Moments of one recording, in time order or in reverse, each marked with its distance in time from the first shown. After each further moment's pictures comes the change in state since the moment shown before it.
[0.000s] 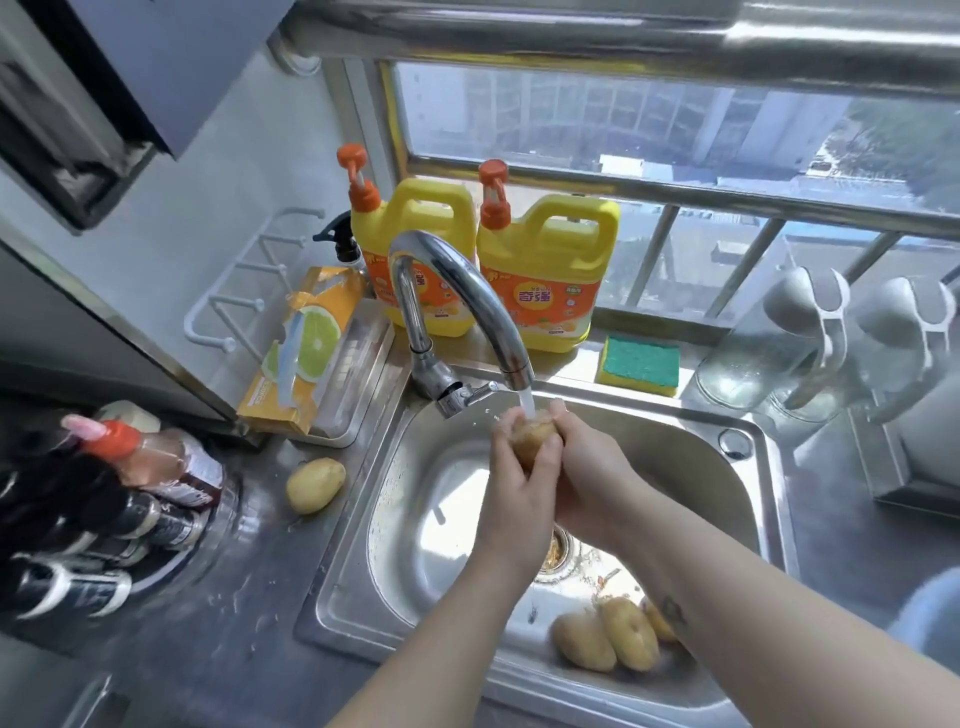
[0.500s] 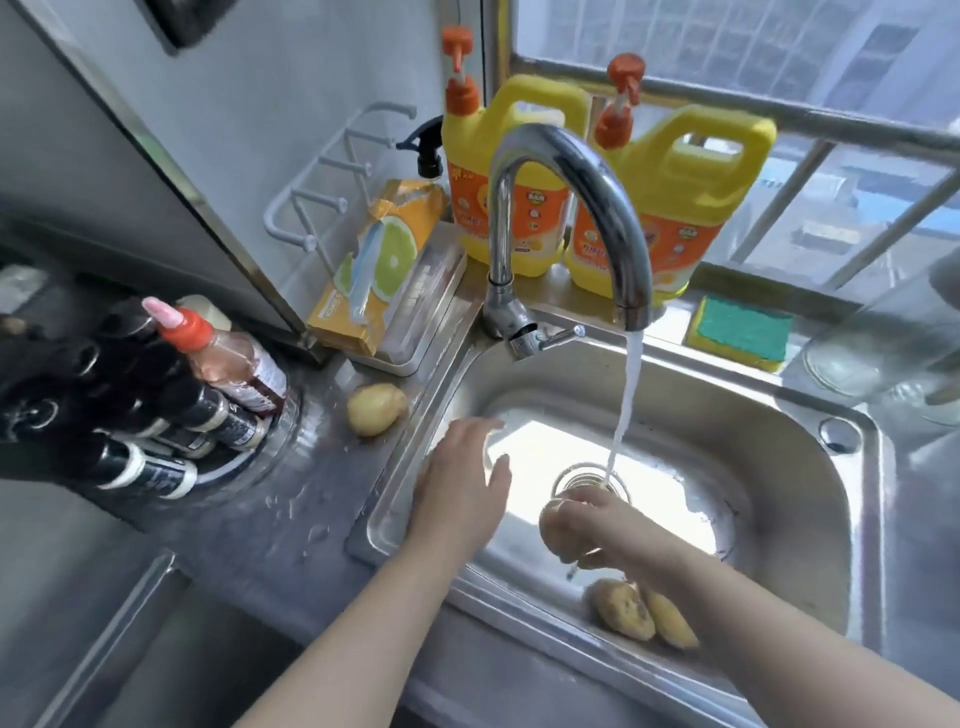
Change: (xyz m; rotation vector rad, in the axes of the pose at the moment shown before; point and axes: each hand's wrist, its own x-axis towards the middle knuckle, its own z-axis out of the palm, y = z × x) left_hand -0.008 -0.063 -0.099 0.791 0.139 0.024; right_hand 0.055 0.101 -0.061 -0.910 -0.229 0.134
